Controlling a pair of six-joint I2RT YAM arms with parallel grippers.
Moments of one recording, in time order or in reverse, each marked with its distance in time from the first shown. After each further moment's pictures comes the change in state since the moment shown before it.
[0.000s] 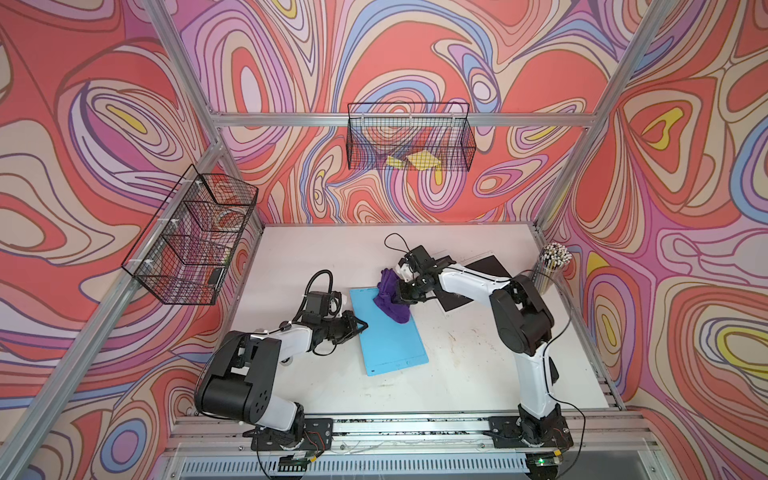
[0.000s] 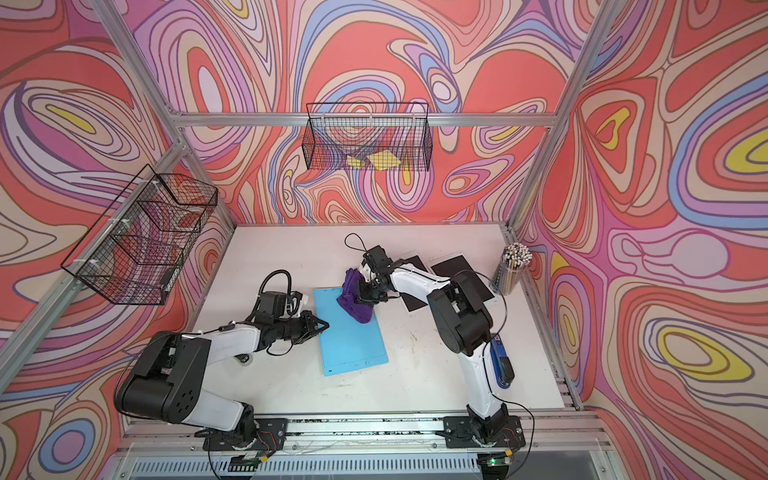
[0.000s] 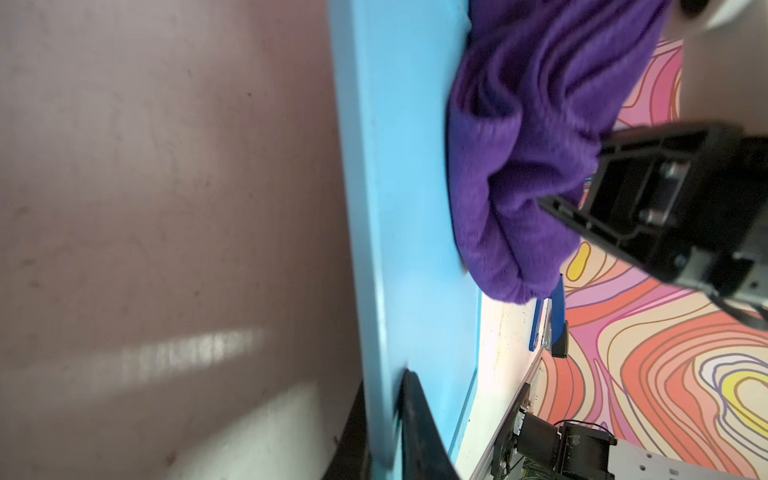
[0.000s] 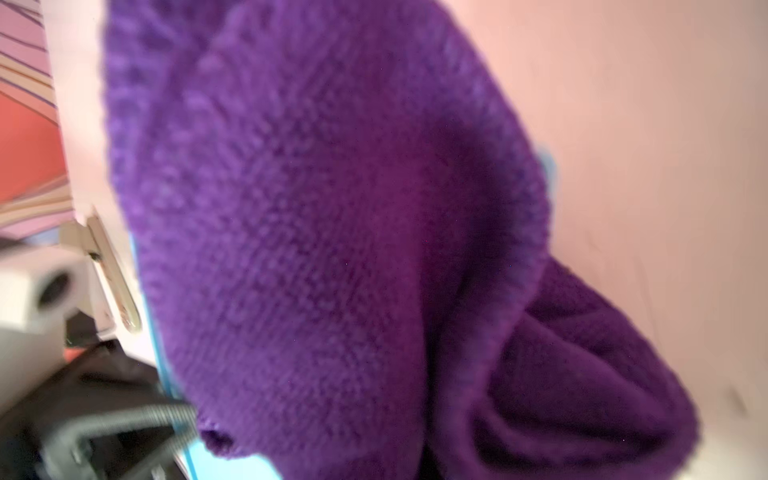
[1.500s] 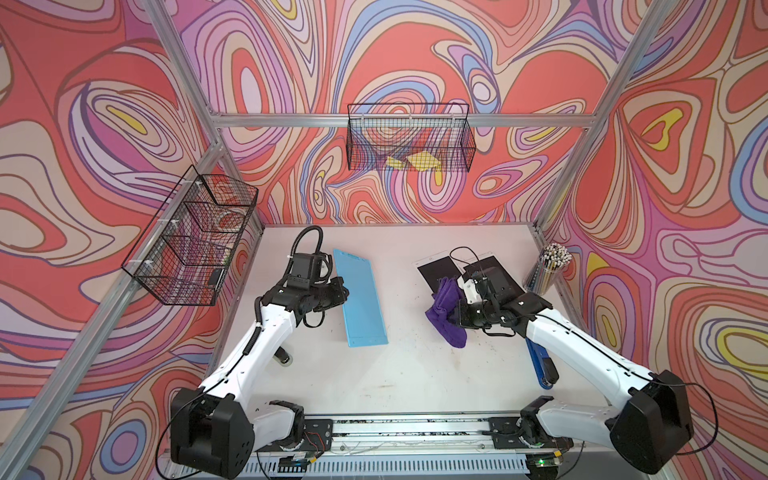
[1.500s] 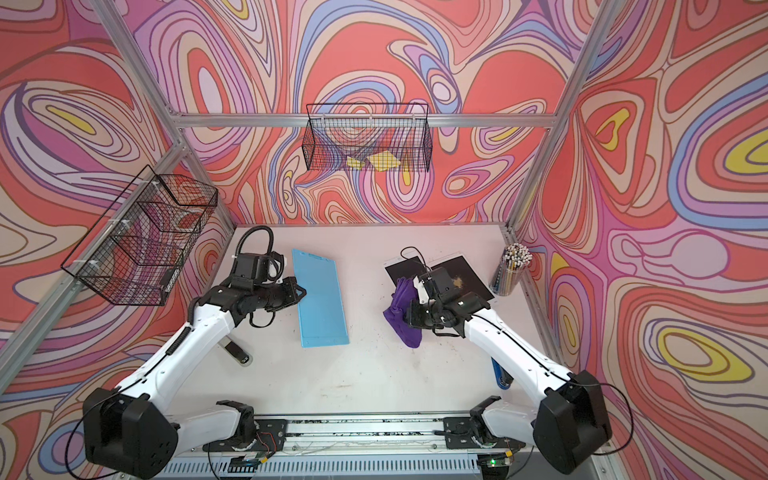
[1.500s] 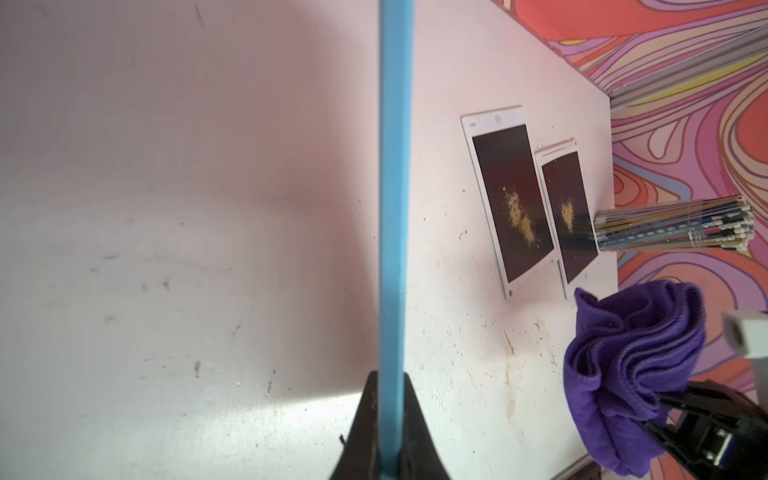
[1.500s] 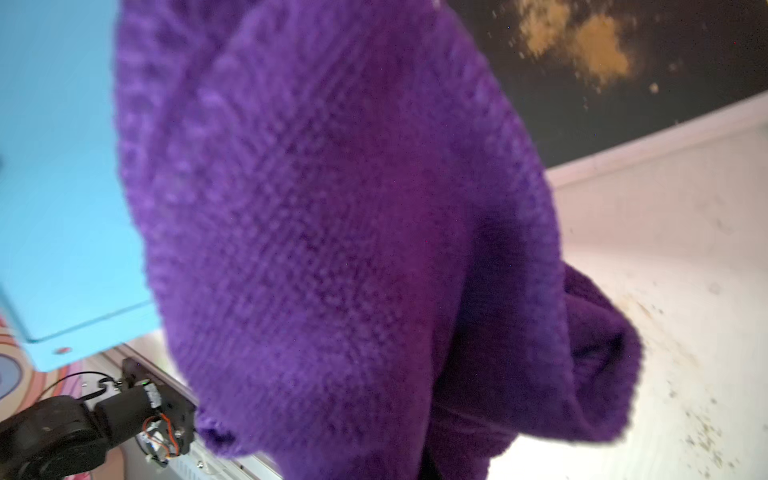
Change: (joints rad) left arm -0.017 -0.278 0.533 -0.734 -0.413 0.190; right arm -0.091 -0.954 -0.738 -0.186 0.234 0.027
